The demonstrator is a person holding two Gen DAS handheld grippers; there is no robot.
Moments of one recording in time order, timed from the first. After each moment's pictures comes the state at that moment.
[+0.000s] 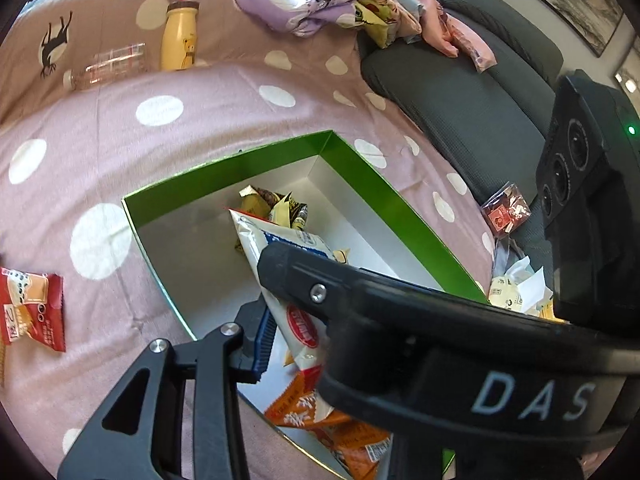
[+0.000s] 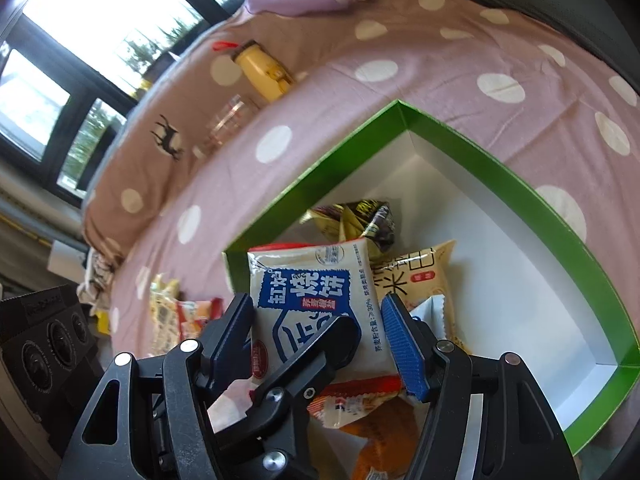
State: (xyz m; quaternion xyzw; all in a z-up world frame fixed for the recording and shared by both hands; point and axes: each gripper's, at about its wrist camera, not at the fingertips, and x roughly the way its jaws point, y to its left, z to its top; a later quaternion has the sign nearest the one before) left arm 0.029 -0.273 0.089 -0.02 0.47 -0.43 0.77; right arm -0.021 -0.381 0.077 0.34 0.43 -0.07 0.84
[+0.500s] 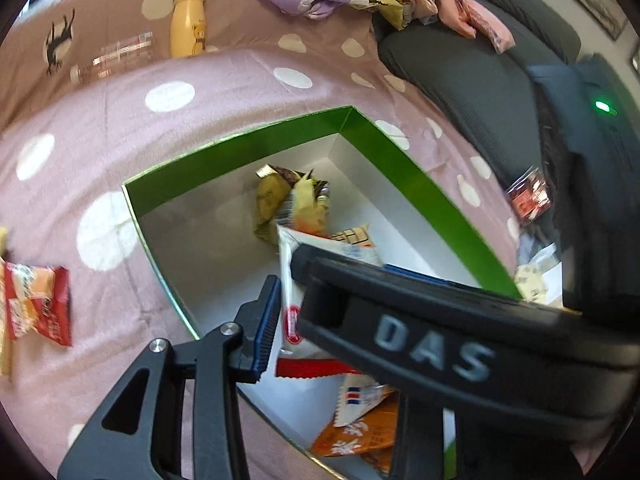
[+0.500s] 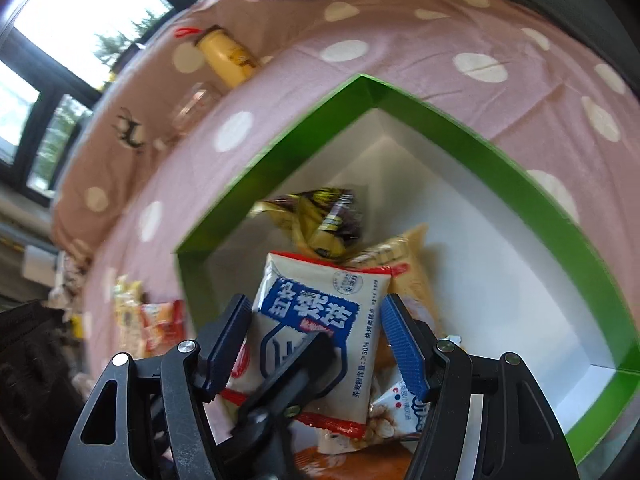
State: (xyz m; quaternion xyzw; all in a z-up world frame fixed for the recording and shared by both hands) left arm 0.023 -0.282 0.078 0.03 0.47 -0.40 0.78; right arm -0.013 -0.391 0.049 0.32 0.47 -0.14 0.81
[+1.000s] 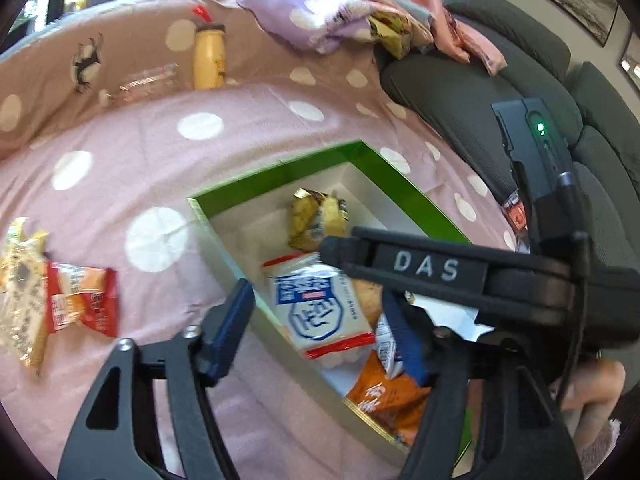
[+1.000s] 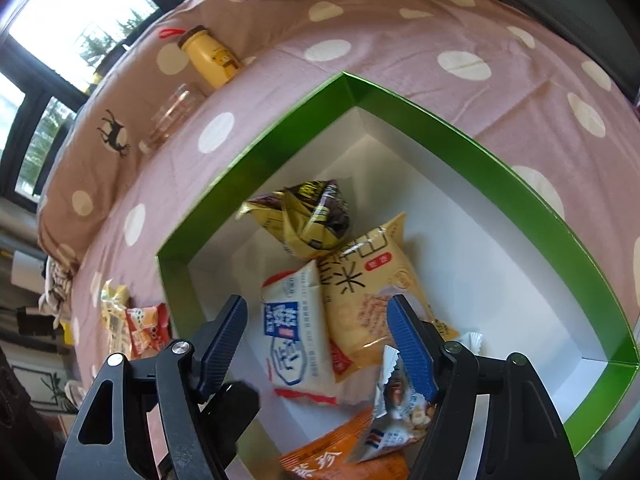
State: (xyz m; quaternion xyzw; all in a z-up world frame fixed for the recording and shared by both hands) left arm 0.013 -0.232 0.105 0.01 0.43 -0.39 0.82; right arm -0.015 -0.383 0.059 0.32 0.46 -0.14 0.82
